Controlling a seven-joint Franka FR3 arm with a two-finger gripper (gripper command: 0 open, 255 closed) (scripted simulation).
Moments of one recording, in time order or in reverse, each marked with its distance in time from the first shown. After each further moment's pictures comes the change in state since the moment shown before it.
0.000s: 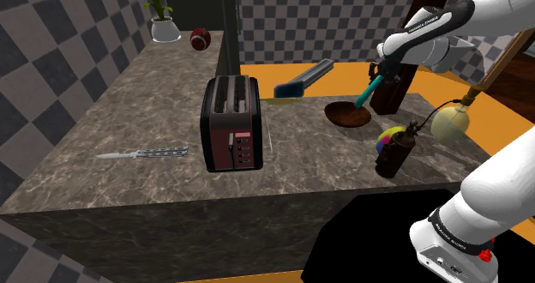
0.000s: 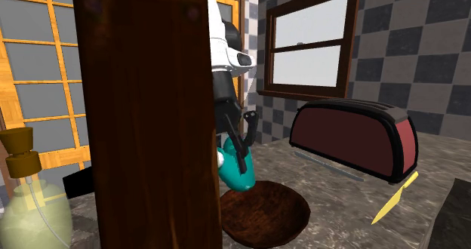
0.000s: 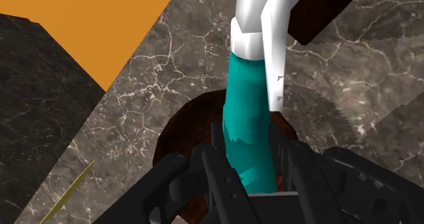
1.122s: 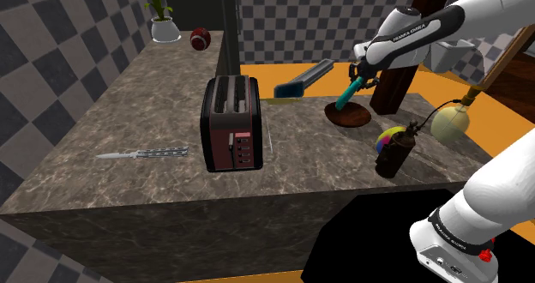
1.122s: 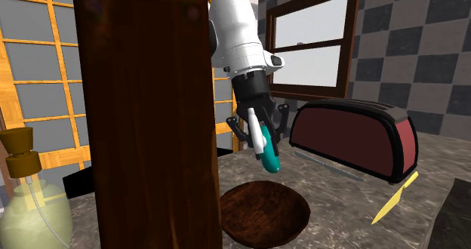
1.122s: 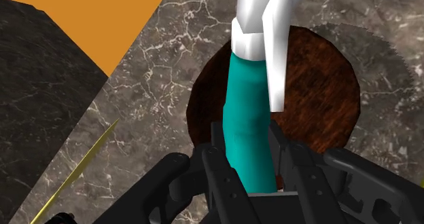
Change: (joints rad) arm 0.069 -0.019 0.106 -0.020 -0.129 0.008 0.277
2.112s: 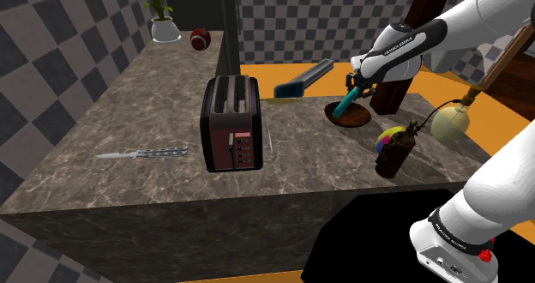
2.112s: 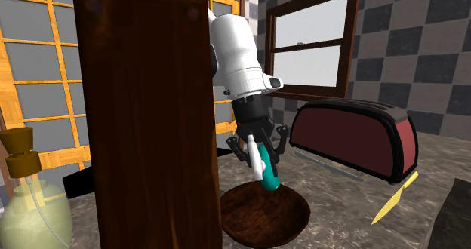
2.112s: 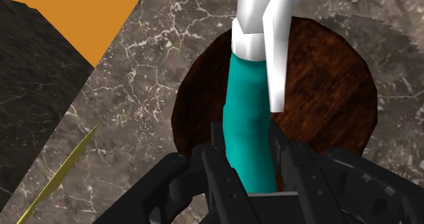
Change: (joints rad) arm 0.001 0.082 0.002 -0.040 0.034 0.121 -0.023
